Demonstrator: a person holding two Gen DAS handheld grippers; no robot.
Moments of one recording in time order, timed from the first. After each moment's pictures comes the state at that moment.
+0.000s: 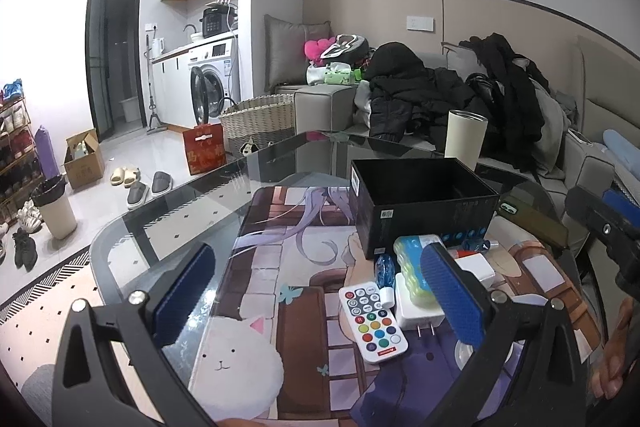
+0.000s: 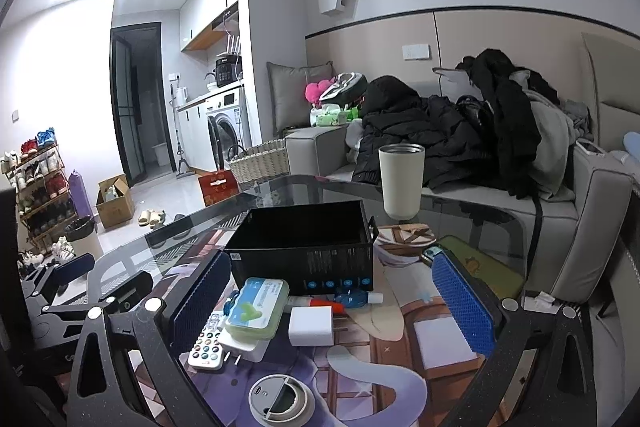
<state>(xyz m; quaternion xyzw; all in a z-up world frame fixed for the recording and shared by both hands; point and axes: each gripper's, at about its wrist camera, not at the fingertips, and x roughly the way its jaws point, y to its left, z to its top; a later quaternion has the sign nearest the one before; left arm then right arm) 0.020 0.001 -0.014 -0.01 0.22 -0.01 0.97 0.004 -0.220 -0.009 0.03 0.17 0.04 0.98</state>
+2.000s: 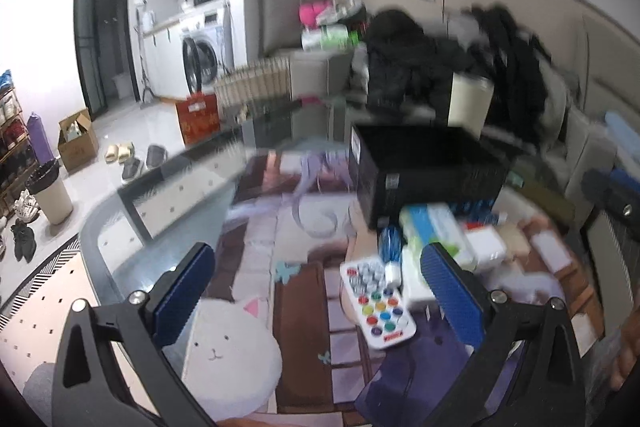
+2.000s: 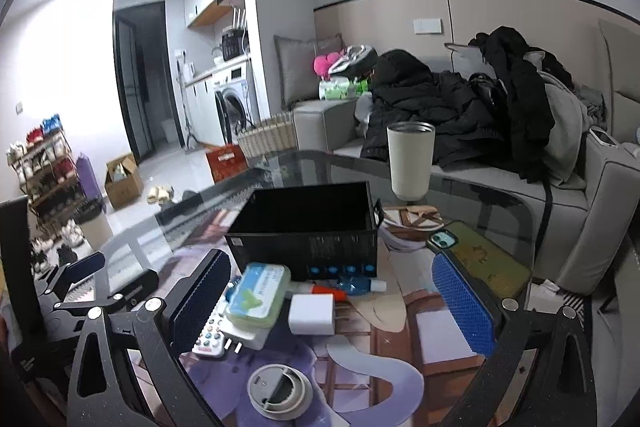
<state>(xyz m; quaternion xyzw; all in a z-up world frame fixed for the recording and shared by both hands) 0.048 -0.001 -0.034 0.00 0.31 -0.02 0.95 0.027 -0.223 -0.004 0.01 0.24 0.06 0.97</state>
